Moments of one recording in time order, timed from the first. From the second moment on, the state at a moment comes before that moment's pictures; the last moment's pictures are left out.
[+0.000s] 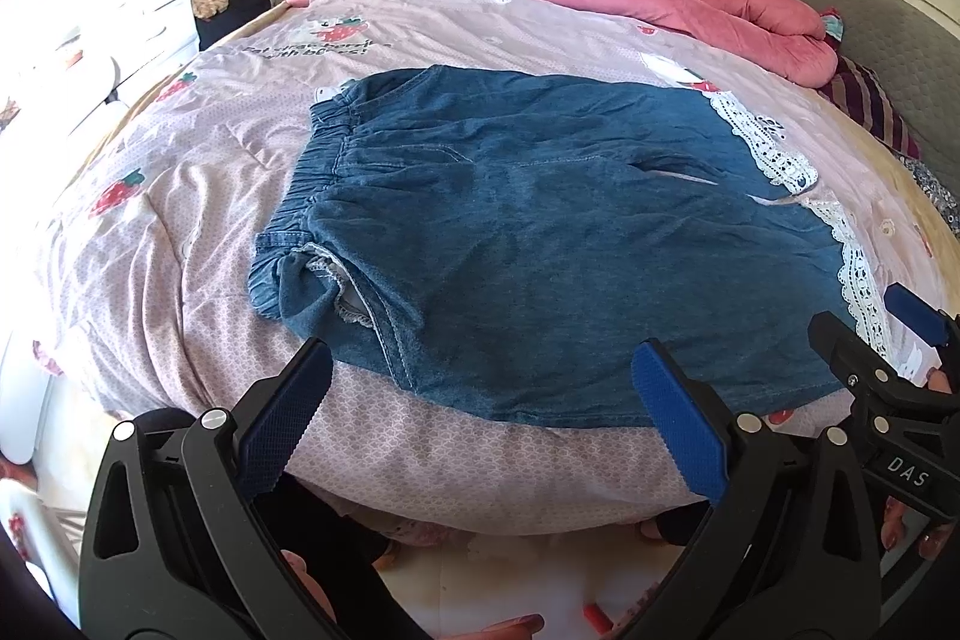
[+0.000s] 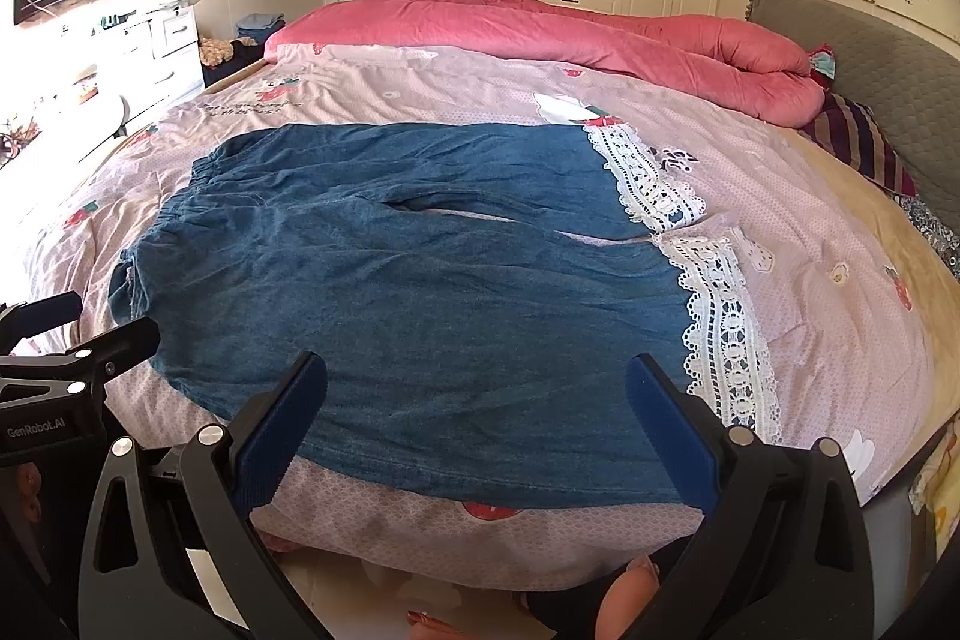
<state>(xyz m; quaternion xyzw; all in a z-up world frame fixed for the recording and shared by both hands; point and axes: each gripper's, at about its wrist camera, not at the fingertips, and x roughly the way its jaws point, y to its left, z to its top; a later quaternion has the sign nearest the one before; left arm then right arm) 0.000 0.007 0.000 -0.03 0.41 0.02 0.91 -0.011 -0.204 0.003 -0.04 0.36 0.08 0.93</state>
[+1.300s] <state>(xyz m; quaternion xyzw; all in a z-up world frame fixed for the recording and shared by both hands) 0.183 0.136 -0.002 -0.03 0.44 0.07 0.90 0.168 -0.150 0.008 -0.10 0.40 0.23 0.88</state>
